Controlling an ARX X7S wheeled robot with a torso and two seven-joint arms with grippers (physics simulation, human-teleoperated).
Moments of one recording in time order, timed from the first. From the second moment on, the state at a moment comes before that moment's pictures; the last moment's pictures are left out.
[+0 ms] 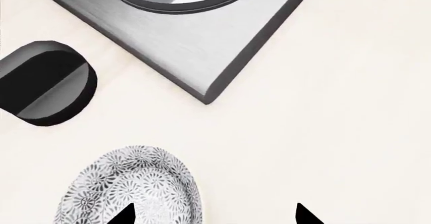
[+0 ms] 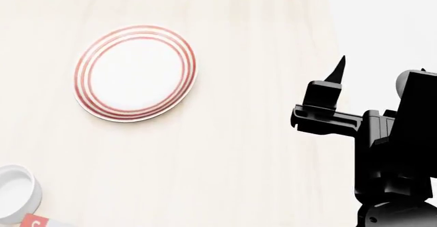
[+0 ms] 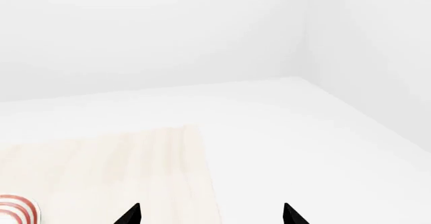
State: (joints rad) left arm -0.83 -0.62 -0.20 -0.05 -1.27 -1.24 -1.13; right arm 0.61 0.38 0.06 -0.61 0.69 0.99 0.57
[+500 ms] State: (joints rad) left arm -0.82 -0.65 -0.17 -0.05 -1.29 -1.27 -1.12; right arm 0.61 0.39 0.06 -0.61 0.70 0.99 0.57
